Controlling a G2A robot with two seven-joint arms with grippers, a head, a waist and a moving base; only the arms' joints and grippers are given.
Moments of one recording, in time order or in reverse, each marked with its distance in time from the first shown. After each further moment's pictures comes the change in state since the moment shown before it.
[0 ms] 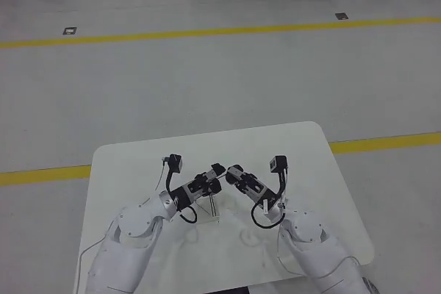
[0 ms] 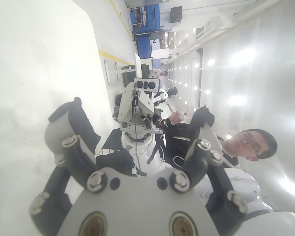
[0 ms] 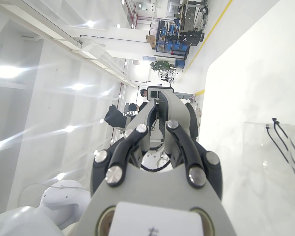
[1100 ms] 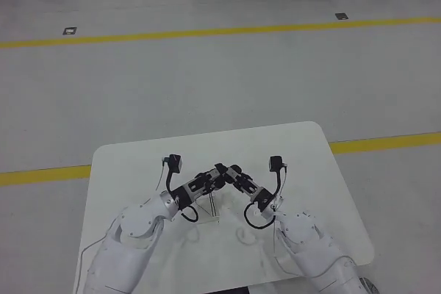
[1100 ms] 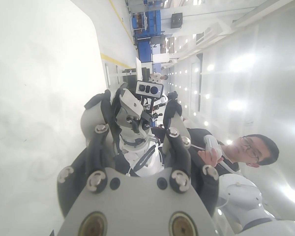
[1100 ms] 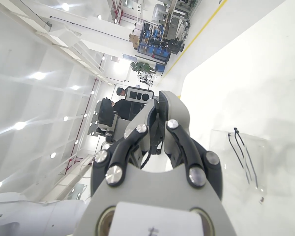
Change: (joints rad) left arm -0.021 0.041 0.052 0.006 -0.041 0.011 0.070; right arm 0.019 -0.008 -0.033 0.020 -0.258 -0.005 -0.125
